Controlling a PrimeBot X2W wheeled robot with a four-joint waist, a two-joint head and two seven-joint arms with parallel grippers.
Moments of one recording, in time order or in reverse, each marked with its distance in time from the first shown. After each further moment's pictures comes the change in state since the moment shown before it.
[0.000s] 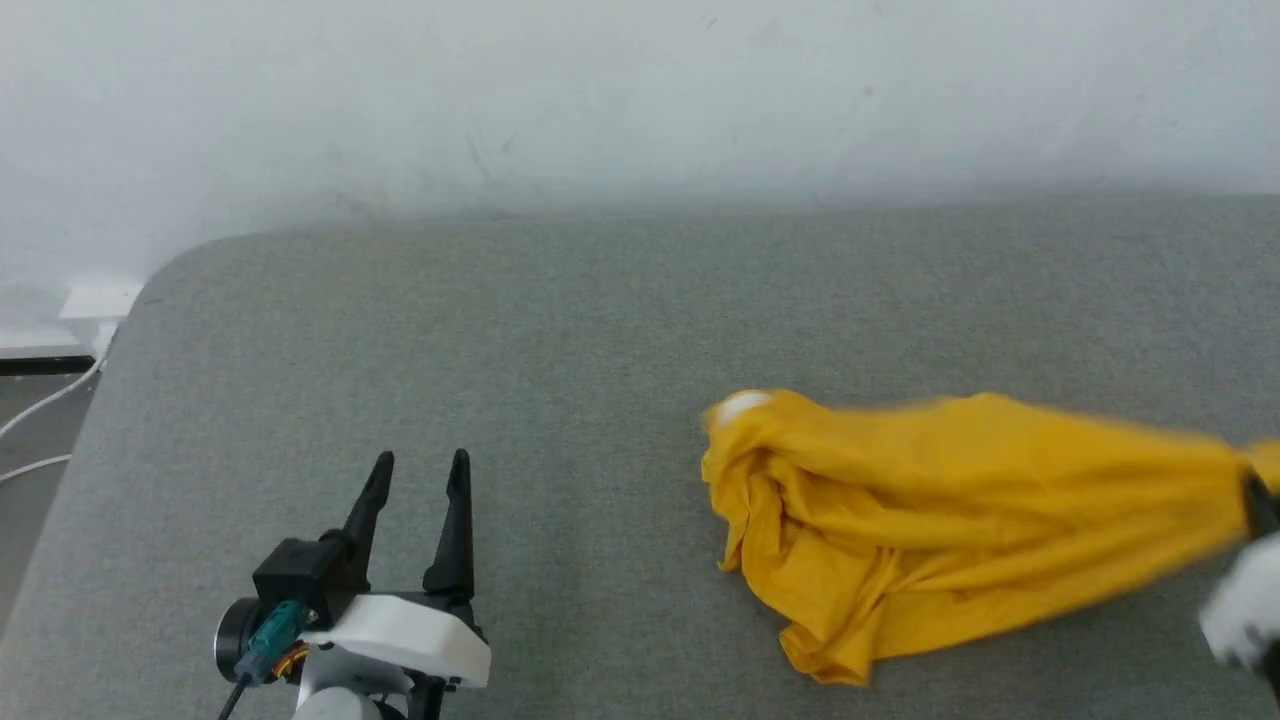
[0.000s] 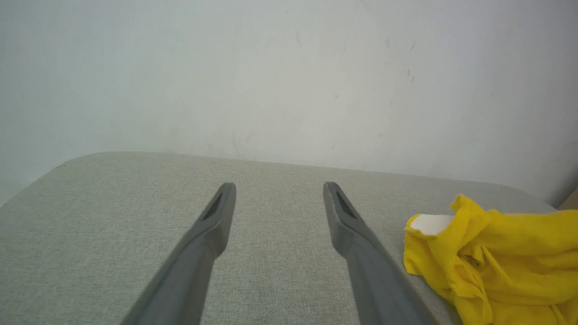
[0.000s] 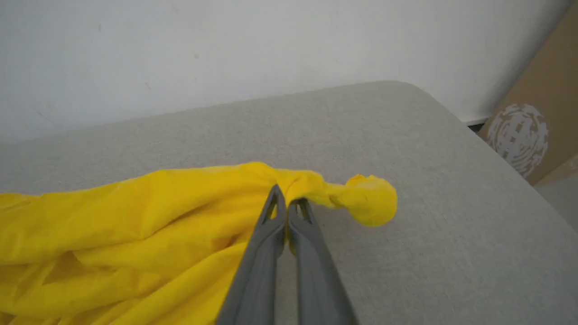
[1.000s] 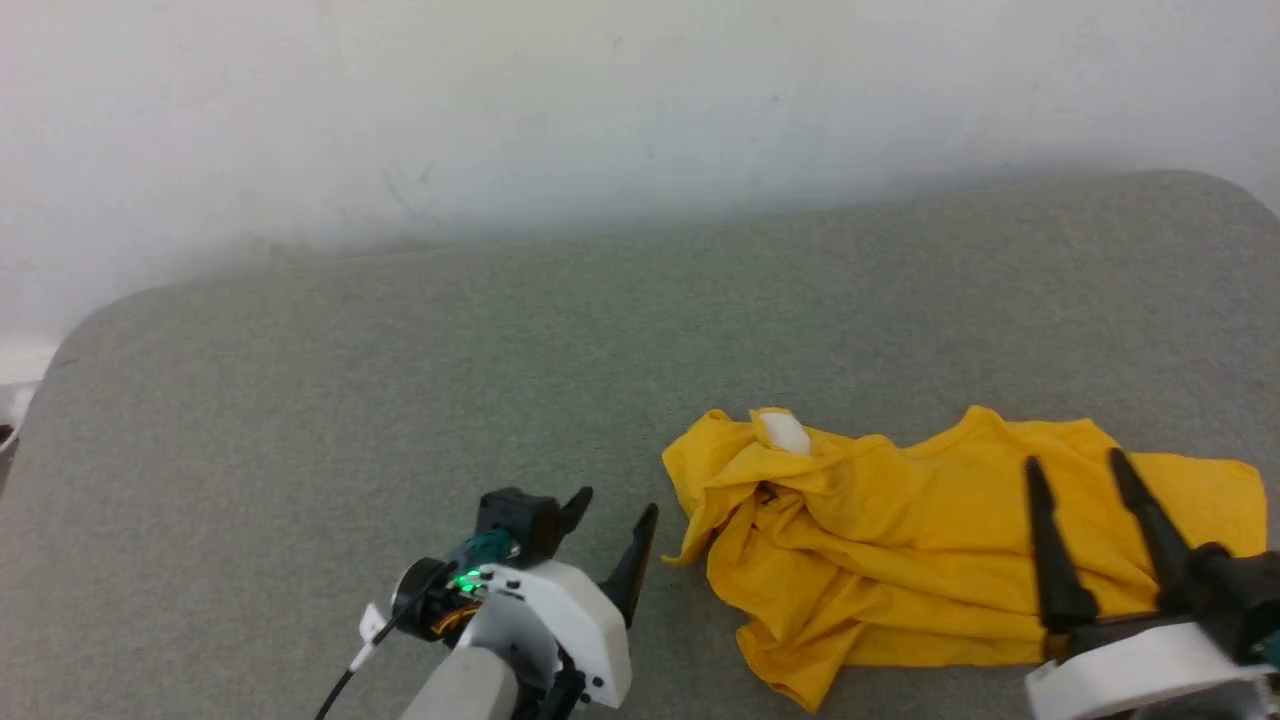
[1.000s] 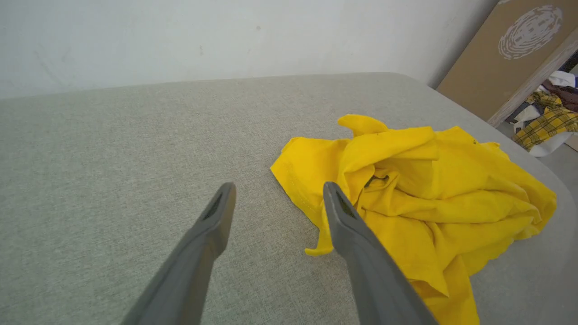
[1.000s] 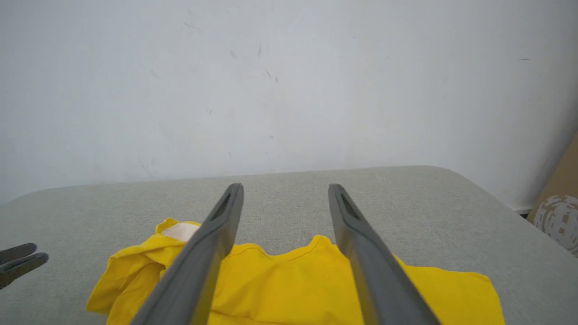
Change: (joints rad) left arm -0.144 -0.066 -0.228 0.192 -0.011 -0.086 0.252; right arm 0.224 0.059 0.285 -0.216 -0.025 0.000 -0.393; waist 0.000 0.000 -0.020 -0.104
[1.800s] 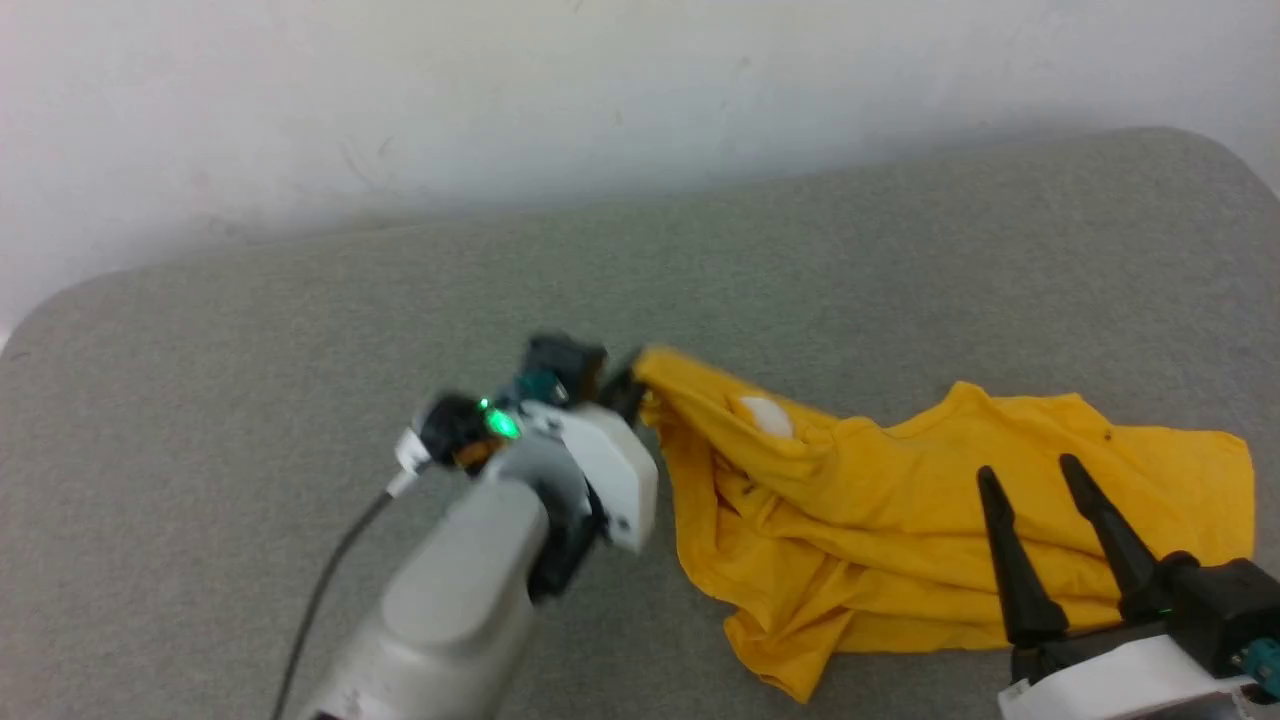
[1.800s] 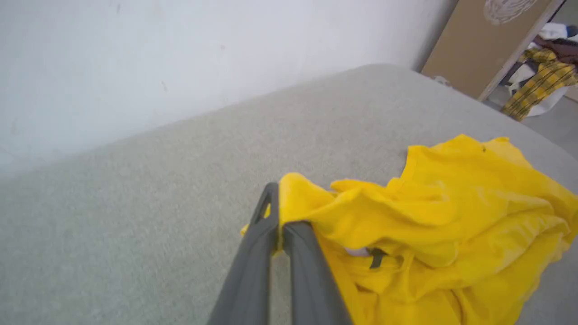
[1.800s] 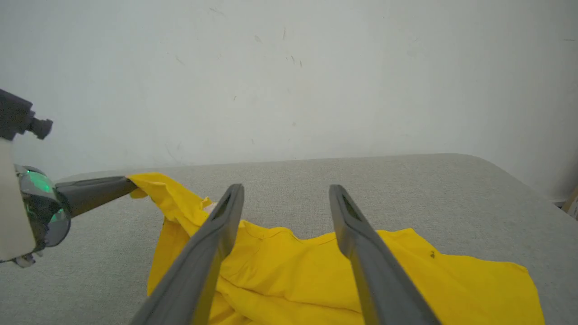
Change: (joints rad) left arm -0.369 0.002 -0.177 0.275 -0.075 0.037 -0.008; right arm 0.037 0.000 0.101 -0.086 0.022 0.000 0.044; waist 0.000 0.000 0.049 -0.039
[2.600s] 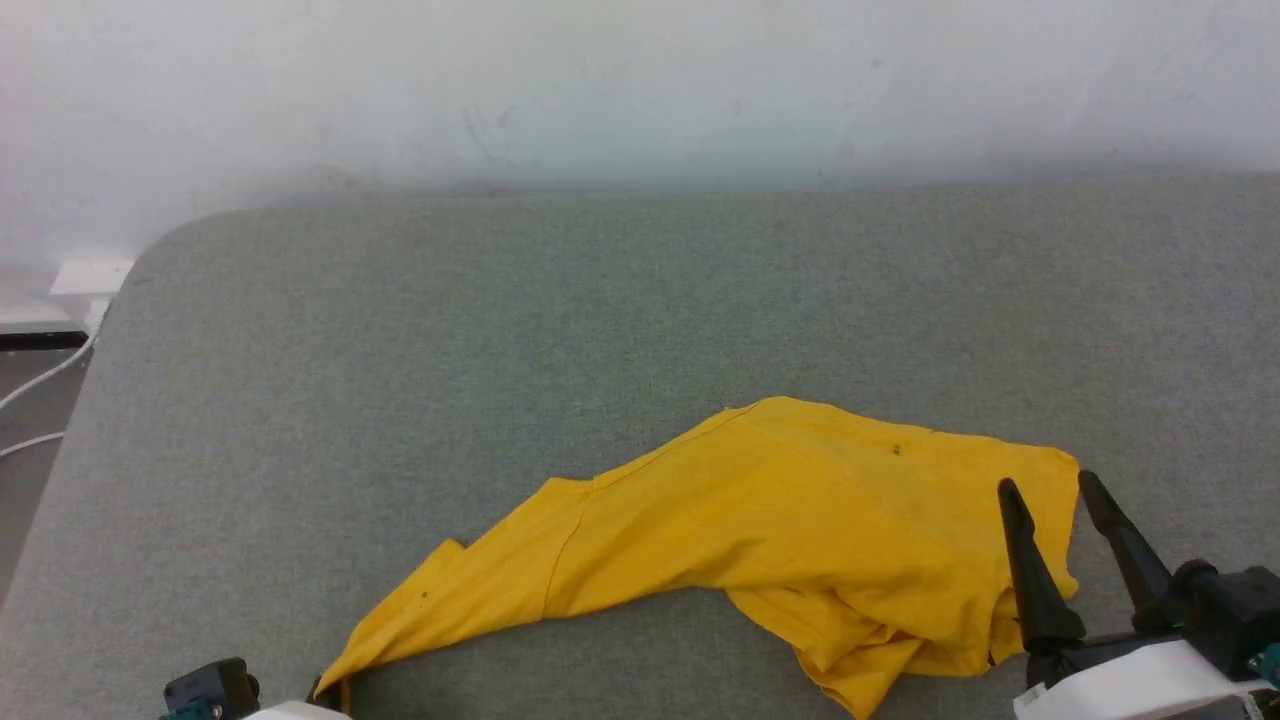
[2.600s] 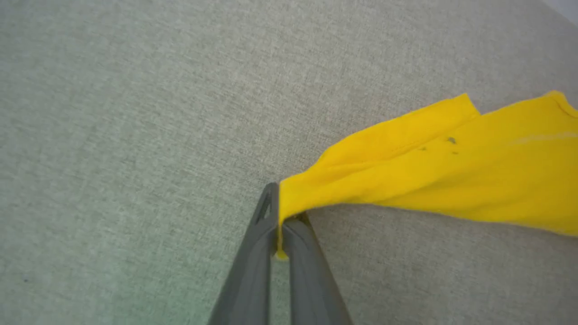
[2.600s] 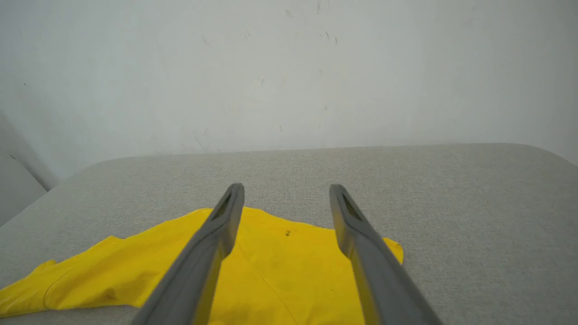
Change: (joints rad) left arm 0.692 0.216 0.386 -0.408 -0.292 0.345 0.087; right arm 0.009 0.000 -0.041 0.038 0.036 0.000 -0.004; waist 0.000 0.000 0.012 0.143
